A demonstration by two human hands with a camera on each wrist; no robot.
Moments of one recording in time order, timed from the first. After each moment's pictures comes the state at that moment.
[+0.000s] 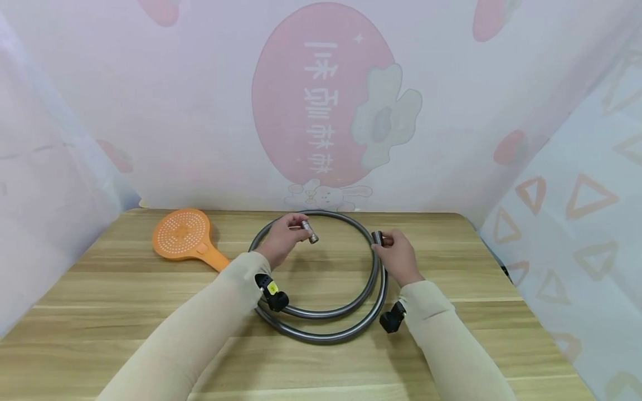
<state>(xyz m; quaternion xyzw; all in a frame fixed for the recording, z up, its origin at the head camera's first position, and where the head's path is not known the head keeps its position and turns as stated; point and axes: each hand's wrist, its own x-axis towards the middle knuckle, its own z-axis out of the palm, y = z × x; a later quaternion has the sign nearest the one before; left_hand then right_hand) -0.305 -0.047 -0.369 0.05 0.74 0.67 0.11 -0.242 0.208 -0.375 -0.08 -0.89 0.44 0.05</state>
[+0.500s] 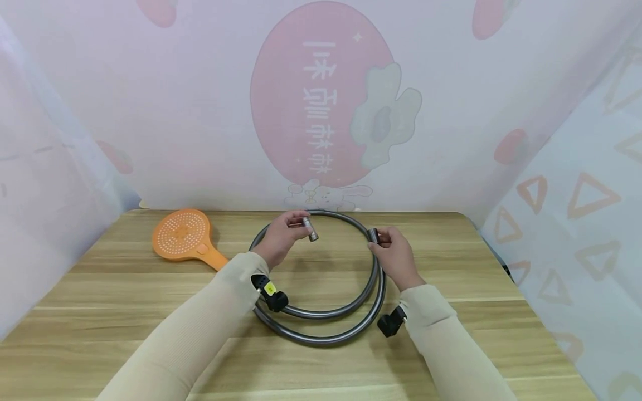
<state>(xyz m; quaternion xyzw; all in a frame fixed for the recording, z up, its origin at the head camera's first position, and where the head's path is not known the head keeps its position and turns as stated) -0.301 -0.048 -0.359 0.07 0.72 0.68 0.12 -0.234 0.198 -0.366 -0.05 -0.88 0.46 0.07</state>
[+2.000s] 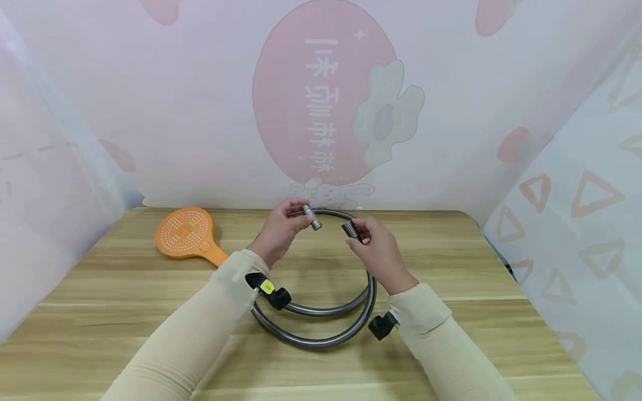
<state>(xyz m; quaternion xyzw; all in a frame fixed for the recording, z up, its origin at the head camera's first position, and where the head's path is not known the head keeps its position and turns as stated) -0.289 -0.048 -0.331 0.09 0.64 0.76 0.09 -0.217 0.154 -0.328 0.06 -0.90 0.41 0.12</state>
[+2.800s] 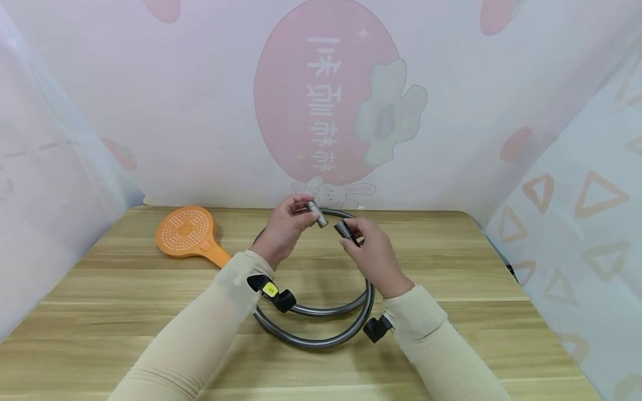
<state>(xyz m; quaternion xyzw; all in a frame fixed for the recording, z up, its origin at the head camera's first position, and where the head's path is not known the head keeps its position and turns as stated) -0.277 -0.037 -0.319 0.10 0.62 0.77 0.08 -0.207 0.142 -0.320 0.09 -0.90 0.40 0.14</state>
